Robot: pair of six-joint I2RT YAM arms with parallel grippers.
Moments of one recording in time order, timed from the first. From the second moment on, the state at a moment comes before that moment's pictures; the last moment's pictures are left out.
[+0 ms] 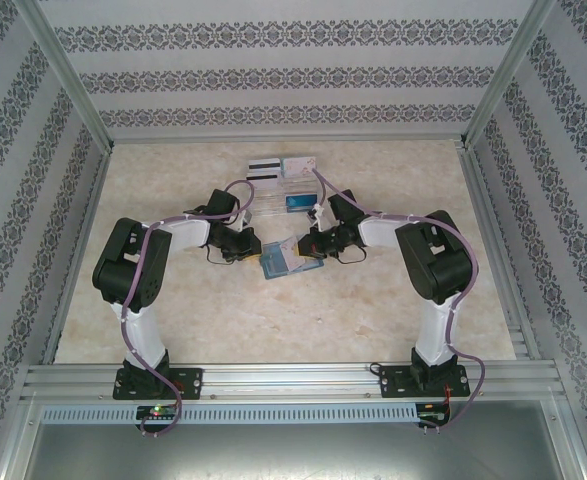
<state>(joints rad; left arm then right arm) -0.30 1.89 1.06 -0.34 0.54 -0.53 0.42 1.95 1.06 -0.18 -0.78 0.47</state>
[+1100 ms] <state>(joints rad) -0.31 1.89 1.06 -0.34 0.53 -0.54 0.46 1.97 1.08 -0.14 -0.71 0.50</state>
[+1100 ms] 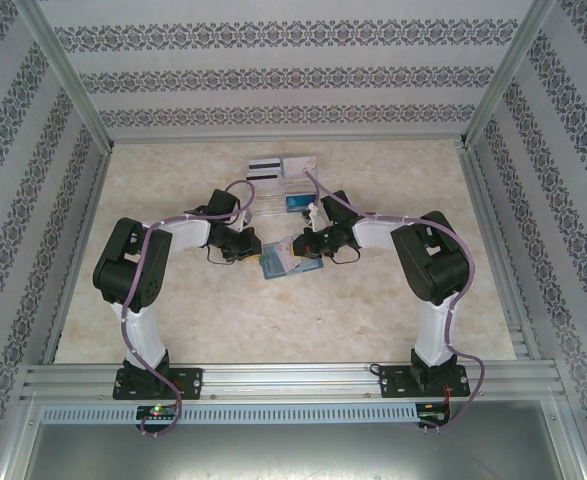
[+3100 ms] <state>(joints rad) -0.35 1.90 1.06 -0.29 0.53 -0.55 0.55 1.82 1.11 -0.38 -0.41 0.44</state>
